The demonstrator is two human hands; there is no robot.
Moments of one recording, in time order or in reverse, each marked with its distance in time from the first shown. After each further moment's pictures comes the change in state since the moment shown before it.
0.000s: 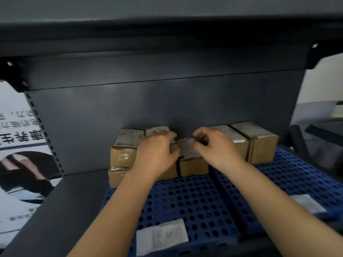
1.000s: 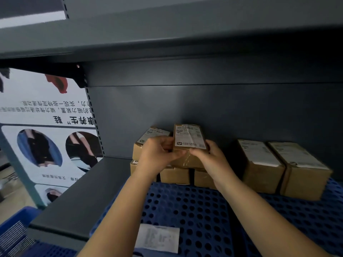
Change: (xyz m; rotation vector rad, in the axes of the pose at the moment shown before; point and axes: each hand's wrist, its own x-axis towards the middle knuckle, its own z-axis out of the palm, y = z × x) left_hand -0.004 -0.003 0.000 -0.594 0.202 -0.507; right_hand 0.024 0.003 0.031 0.911 -0.347 0.186
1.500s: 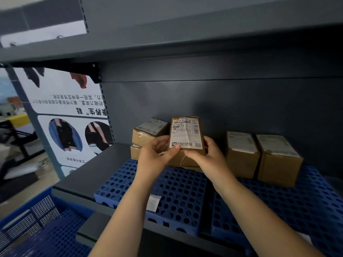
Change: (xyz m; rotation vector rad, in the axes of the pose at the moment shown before) left_hand -0.087 0.037 0.043 -0.242 0.204 -0.081; right_hand -0.063 -0.003 -0.054 -0.006 -0.135 -0.088
